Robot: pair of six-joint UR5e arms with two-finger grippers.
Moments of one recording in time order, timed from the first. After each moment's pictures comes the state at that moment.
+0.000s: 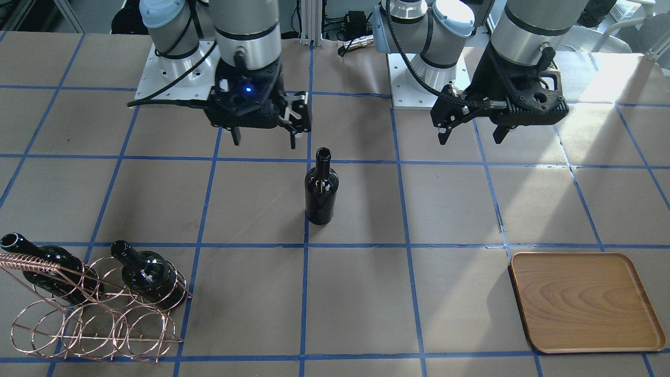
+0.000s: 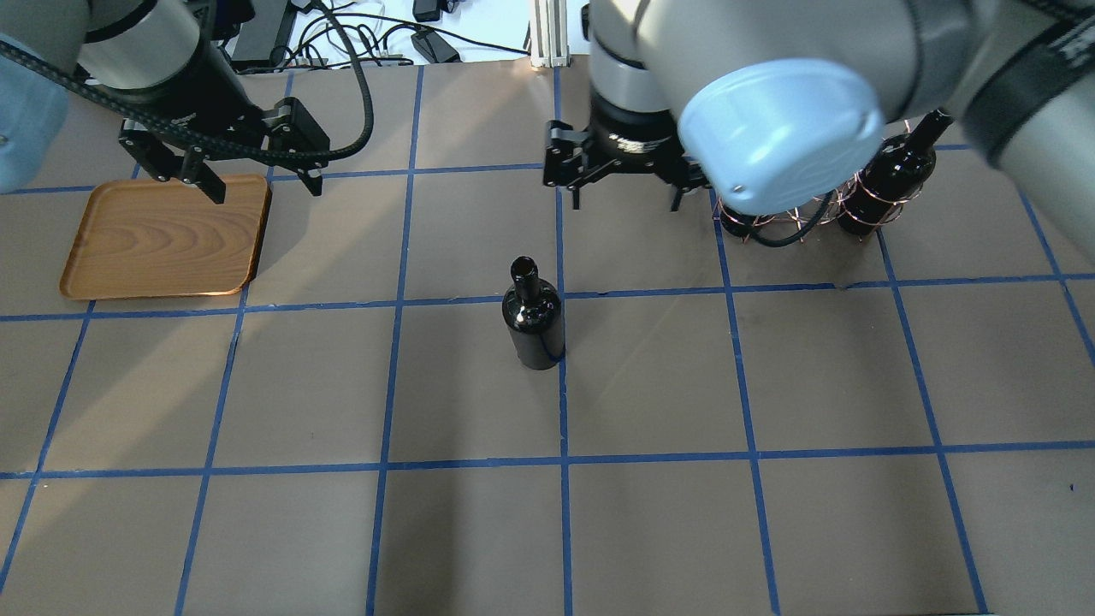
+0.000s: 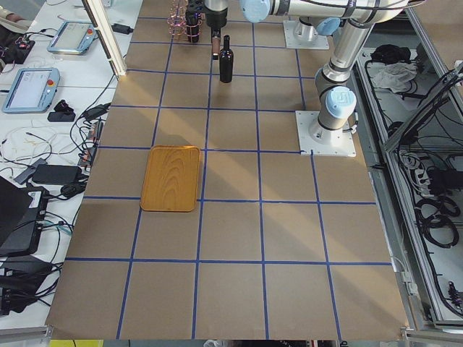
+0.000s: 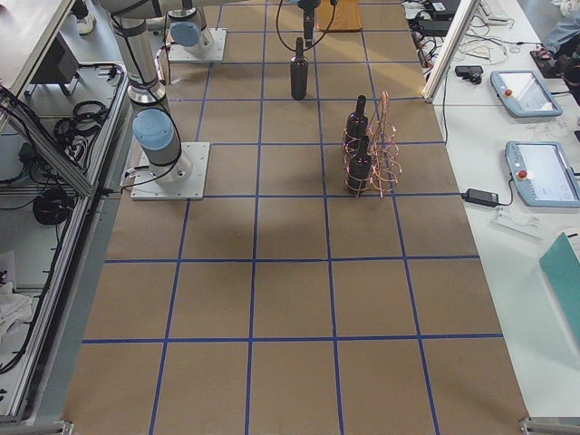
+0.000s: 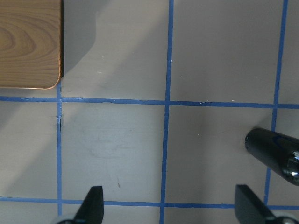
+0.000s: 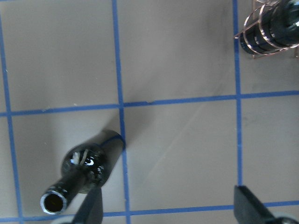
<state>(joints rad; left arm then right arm) -1.57 -1.56 -1.55 -1.55 1.58 -0.03 1.84 -1.47 1.49 -1.65 -1.58 0.31</state>
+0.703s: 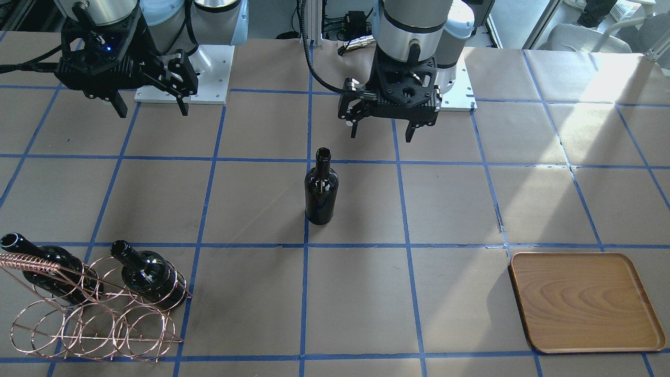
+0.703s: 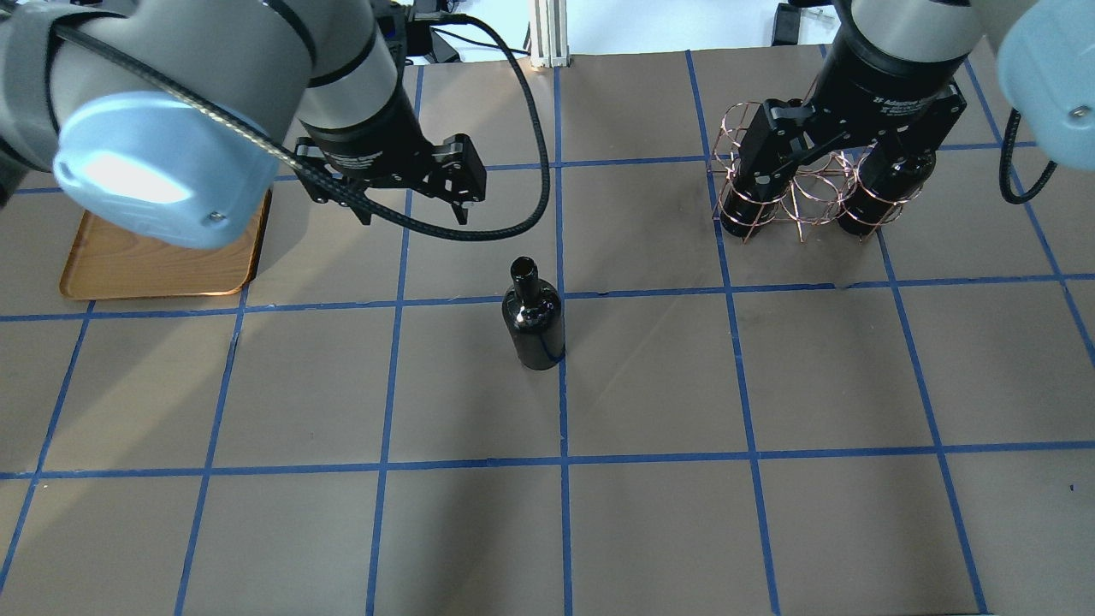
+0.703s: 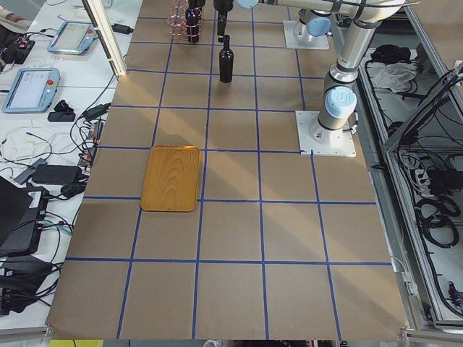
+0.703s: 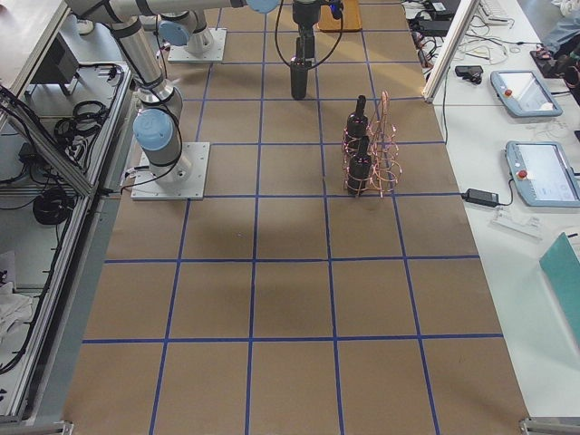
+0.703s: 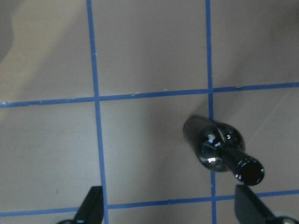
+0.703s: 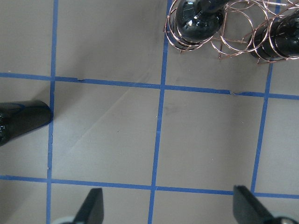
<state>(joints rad) -1.83 -1.63 -1.56 -1.45 1.56 -0.20 1.59 -1.62 1.56 -1.55 -1.58 -0.07</state>
